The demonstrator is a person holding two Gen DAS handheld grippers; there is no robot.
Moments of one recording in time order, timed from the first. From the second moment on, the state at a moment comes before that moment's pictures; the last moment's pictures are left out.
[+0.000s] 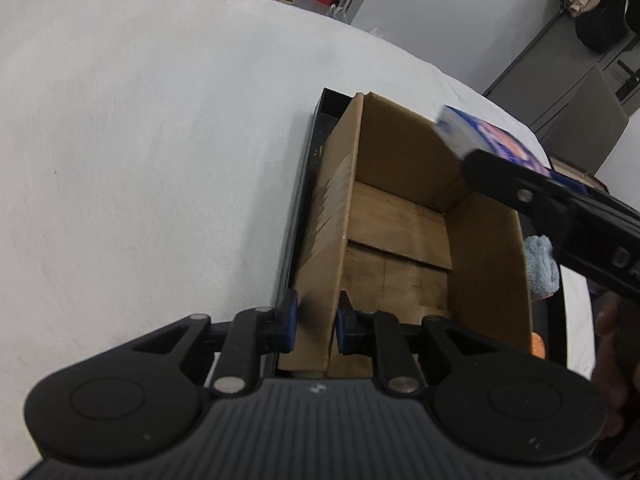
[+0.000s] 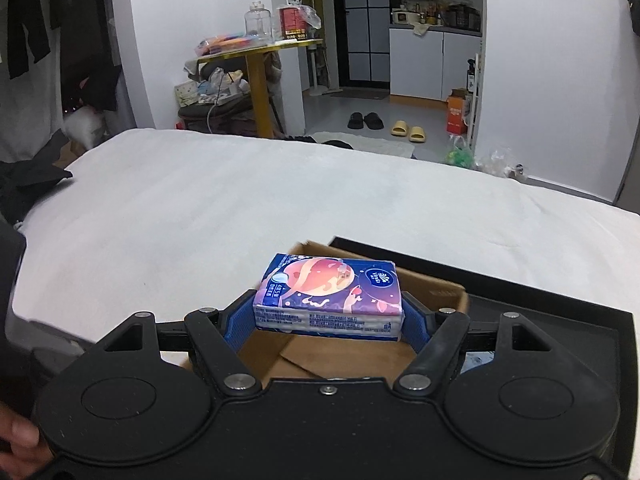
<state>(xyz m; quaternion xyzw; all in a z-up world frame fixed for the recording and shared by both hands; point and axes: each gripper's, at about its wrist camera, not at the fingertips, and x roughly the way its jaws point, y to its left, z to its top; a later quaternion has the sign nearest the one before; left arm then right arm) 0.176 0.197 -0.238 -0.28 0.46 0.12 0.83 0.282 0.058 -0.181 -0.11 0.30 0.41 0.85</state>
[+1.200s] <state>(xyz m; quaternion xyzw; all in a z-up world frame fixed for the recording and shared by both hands) 0.195 0.164 -0.212 -0.20 0.46 0.19 0.84 0.303 -0.022 -0.190 -0.05 0.34 0.33 0.88</state>
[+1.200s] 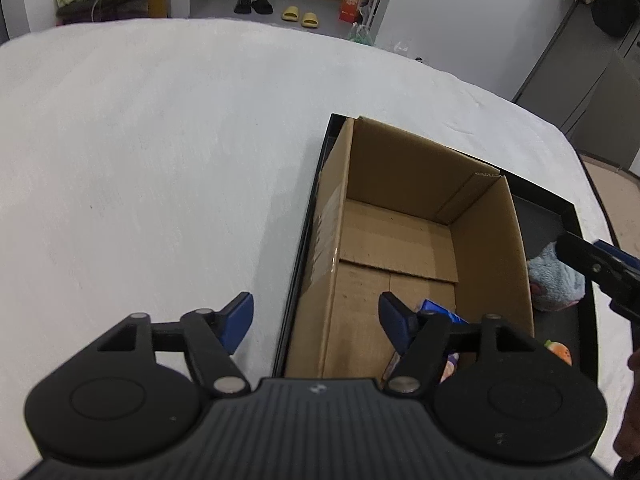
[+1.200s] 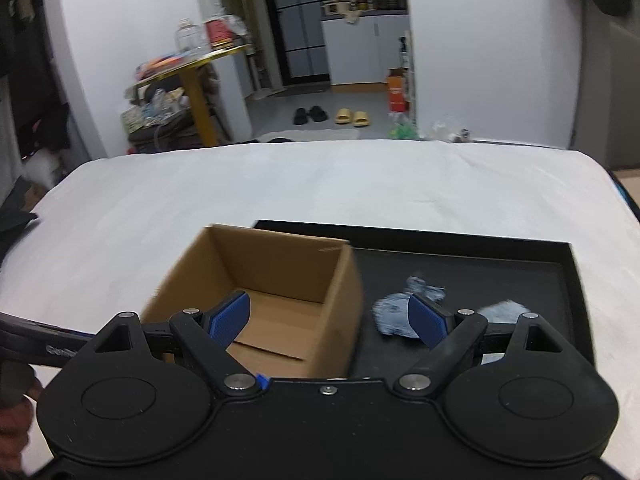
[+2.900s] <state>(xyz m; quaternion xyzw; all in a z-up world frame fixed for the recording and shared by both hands) 0.213 0.131 -0.212 -0.14 0.47 0.24 0.84 0.357 -0.094 -0.277 -0.06 0.41 0.24 0.88</state>
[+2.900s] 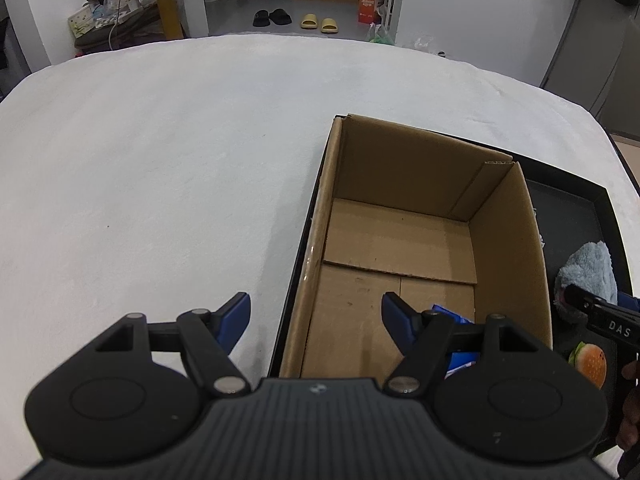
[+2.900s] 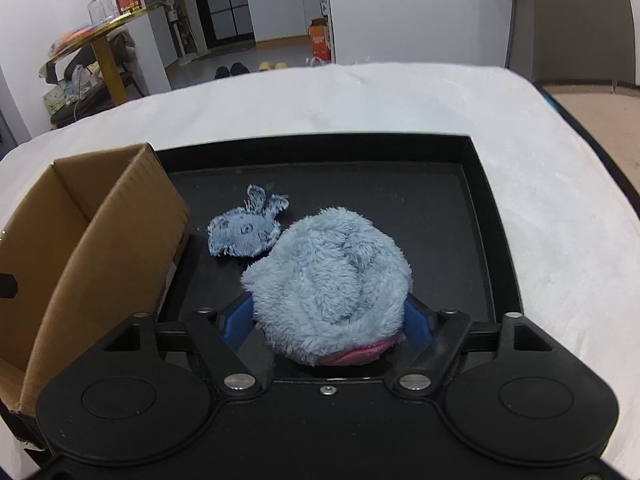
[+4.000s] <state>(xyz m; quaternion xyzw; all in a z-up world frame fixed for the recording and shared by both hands) 0.211 0.136 -0.204 -0.15 0.45 0.24 0.85 0.342 -0.094 -0.238 -0.05 0.35 0.24 0.90</state>
